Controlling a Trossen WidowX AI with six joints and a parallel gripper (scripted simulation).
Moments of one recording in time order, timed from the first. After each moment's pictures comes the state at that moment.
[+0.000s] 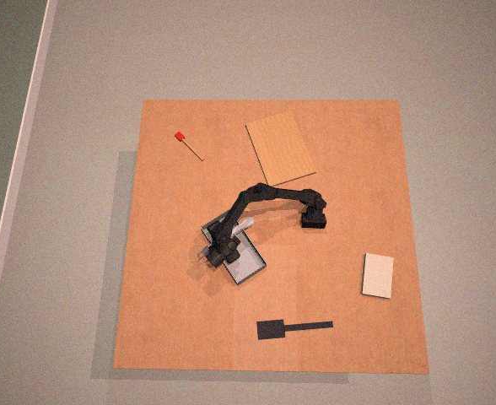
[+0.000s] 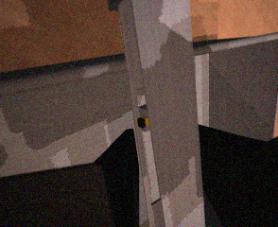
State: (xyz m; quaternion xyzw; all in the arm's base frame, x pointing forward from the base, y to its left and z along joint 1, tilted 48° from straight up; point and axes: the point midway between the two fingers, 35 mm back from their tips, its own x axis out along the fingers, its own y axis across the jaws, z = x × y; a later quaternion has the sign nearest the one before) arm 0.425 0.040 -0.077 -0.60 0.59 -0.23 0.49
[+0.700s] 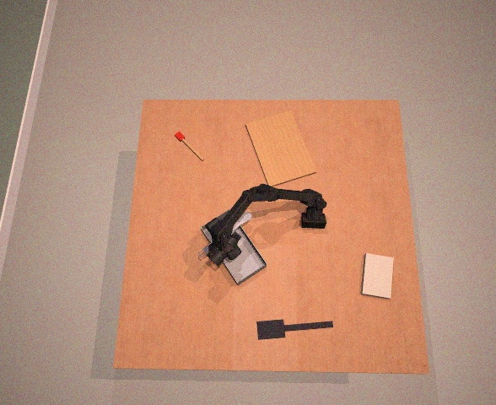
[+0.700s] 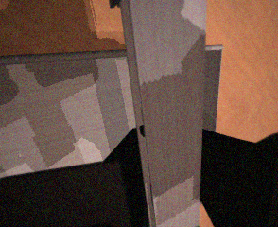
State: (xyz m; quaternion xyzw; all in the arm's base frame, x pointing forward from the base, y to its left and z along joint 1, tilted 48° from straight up) arm 0.426 0.077 -0.044 -0.62 0.60 -0.20 0.47
